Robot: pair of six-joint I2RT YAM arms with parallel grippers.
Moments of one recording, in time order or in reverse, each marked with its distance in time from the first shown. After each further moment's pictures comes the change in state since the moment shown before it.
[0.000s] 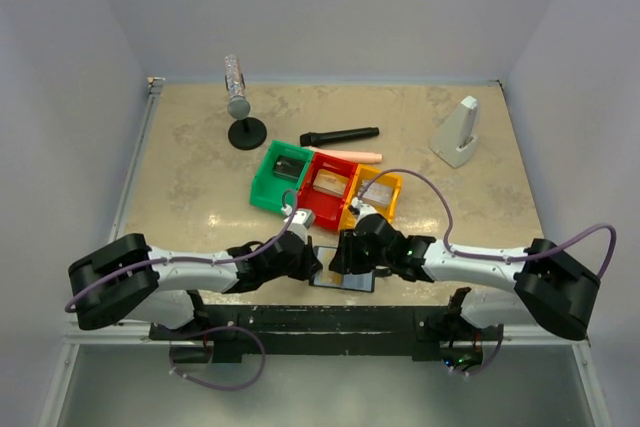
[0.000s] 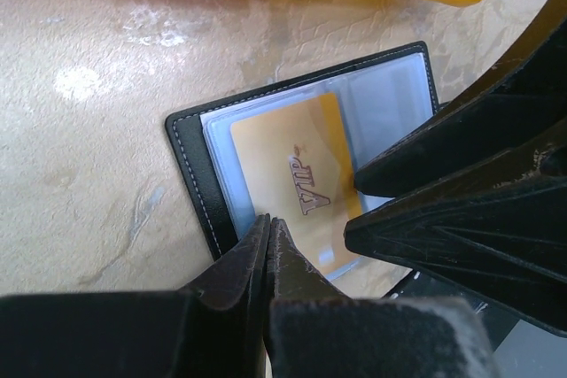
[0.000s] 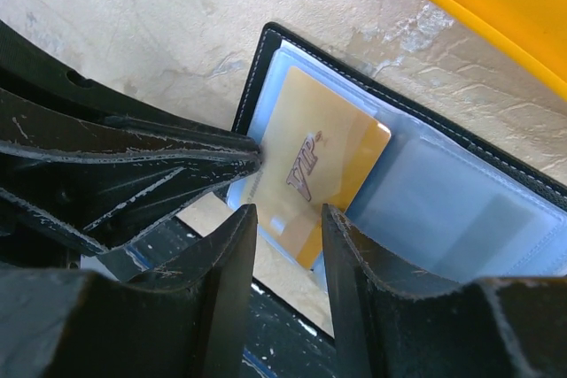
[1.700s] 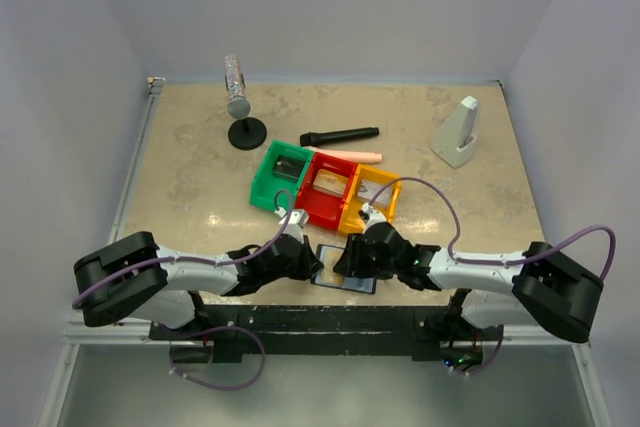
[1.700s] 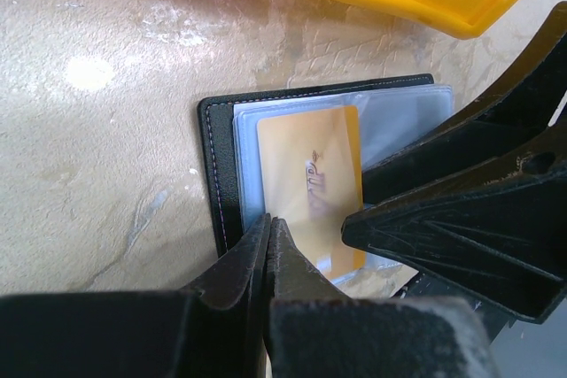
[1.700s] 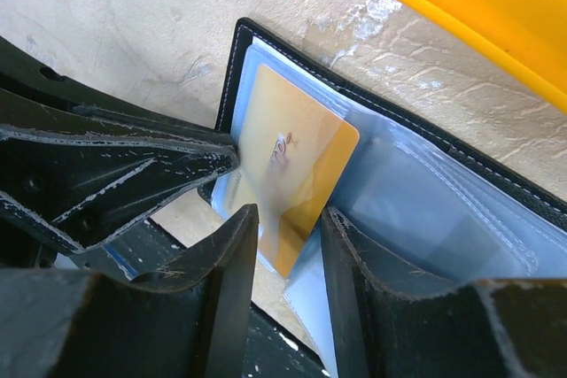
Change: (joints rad) left arm 0.000 0.042 -0.053 0.120 -0.031 -0.109; right arm -0.003 -0.007 -0.118 0.147 0.024 0.066
